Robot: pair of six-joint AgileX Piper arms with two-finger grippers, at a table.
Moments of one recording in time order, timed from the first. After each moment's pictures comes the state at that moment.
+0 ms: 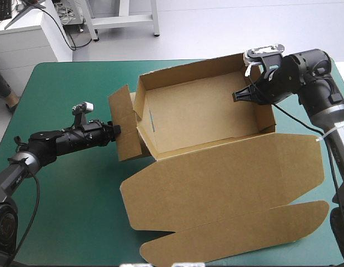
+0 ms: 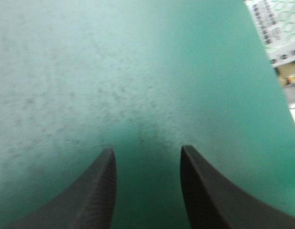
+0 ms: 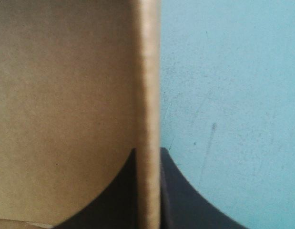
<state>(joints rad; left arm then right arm) 0.06 1.57 -0.88 -1.48 0.78 1.17 0.23 1.60 -1.80 -0.02 1.25 0.02</state>
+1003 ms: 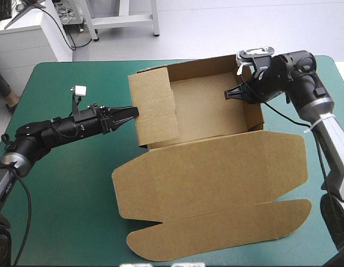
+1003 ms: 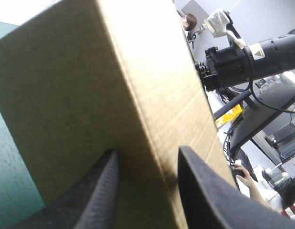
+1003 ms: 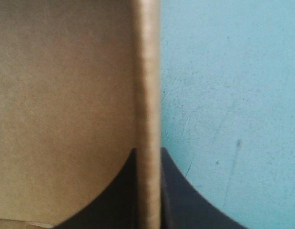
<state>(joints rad) 0.06 1.47 -0.96 -1.67 1.18 1.26 0.23 1.68 -1.80 0.03 1.17 0.04</state>
